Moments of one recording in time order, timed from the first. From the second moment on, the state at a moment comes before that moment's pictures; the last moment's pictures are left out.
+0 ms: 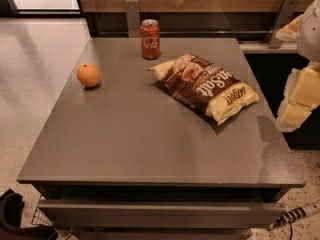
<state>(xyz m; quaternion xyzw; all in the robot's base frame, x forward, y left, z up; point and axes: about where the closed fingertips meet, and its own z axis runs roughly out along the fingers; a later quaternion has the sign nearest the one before) 0.438 -0.214 0.987 -0.60 0.78 -0.05 0.18</state>
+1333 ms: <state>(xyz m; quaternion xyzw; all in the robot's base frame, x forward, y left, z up) 0.488 -0.143 0.964 -0.59 0.75 0.03 0.28</state>
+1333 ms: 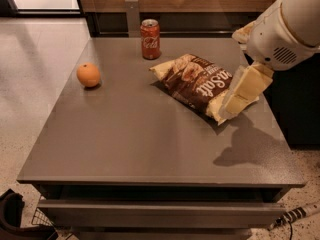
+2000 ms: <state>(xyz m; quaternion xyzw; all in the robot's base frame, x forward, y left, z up) 0.535 -0.048 0.946 -0.57 0.72 0.12 0.38</state>
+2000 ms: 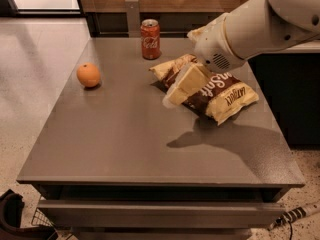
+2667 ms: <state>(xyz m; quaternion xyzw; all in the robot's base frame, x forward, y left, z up) 0.536 -0.020 0.945 -0.56 0.71 0.13 0.40</state>
